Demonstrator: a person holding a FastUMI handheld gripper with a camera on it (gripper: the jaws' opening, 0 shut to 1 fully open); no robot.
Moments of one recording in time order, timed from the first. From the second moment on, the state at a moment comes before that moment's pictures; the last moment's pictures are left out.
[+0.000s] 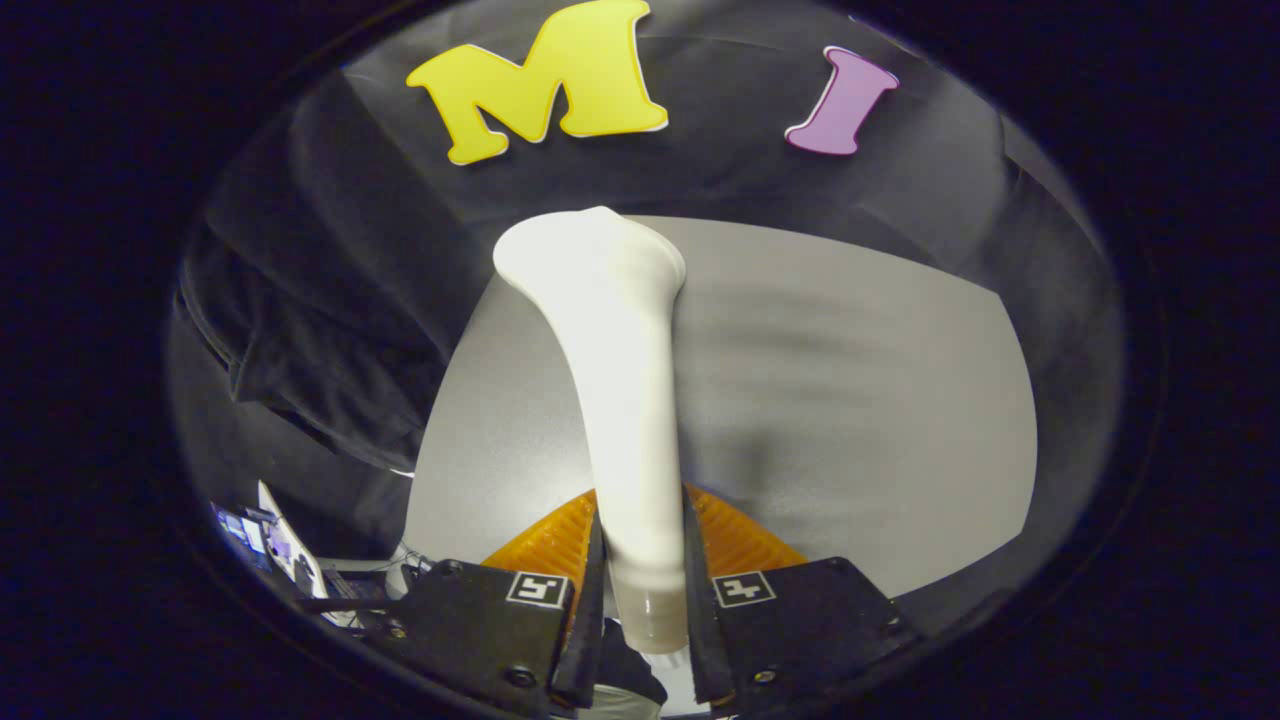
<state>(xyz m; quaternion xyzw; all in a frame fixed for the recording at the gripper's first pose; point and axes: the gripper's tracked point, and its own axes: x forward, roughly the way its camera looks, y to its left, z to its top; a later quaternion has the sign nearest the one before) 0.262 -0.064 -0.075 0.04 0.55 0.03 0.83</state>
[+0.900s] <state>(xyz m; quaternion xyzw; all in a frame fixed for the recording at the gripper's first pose) 0.215 -0.046 -0.042 0.12 0.42 -0.01 0.90</state>
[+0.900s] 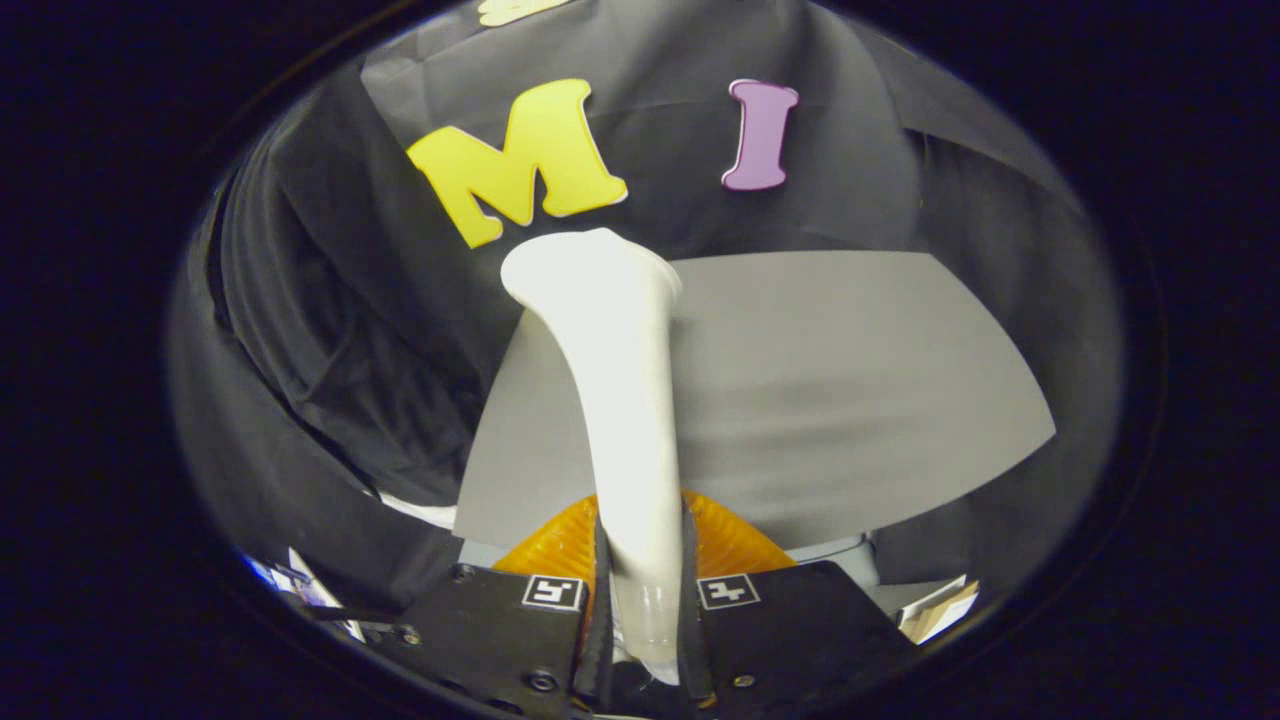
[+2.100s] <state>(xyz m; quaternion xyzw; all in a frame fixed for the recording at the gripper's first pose) 0.144 0.126 0.120 0.09 0.18 -0.02 0.98</state>
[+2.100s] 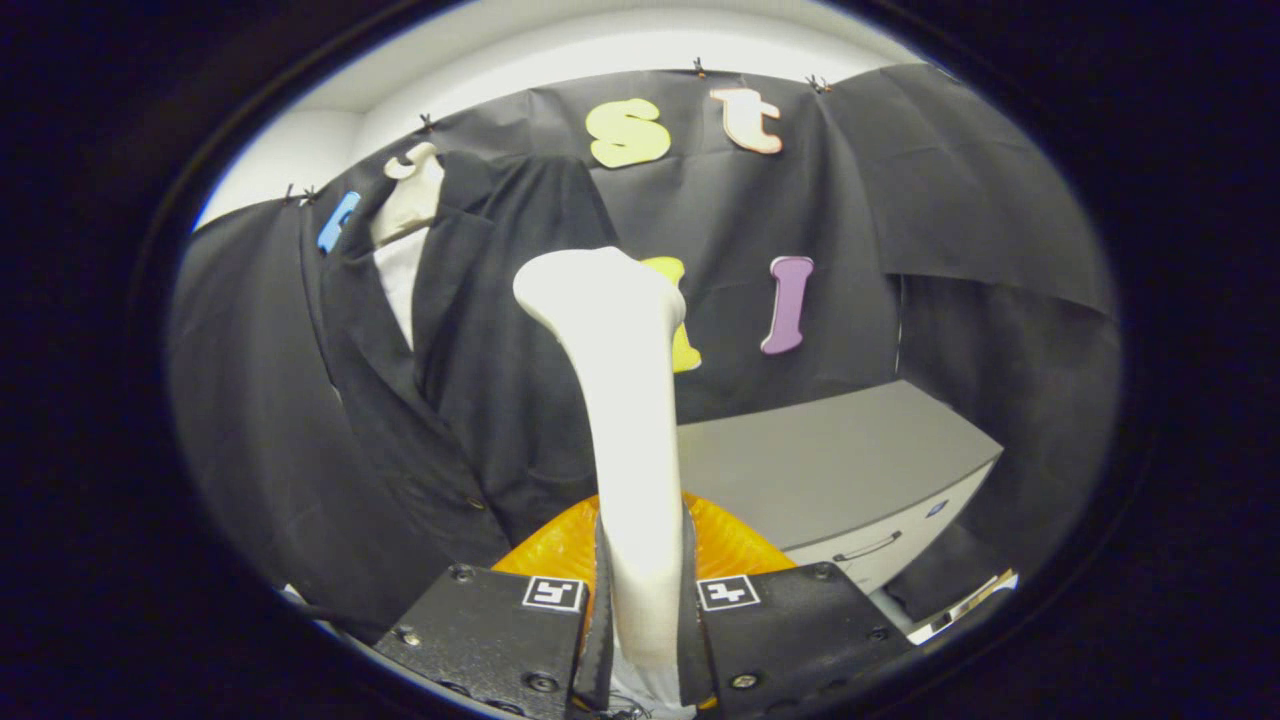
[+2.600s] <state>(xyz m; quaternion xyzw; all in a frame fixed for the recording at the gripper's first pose) 0.185 0.186 0.137 0.07 0.13 0.00 0.99</state>
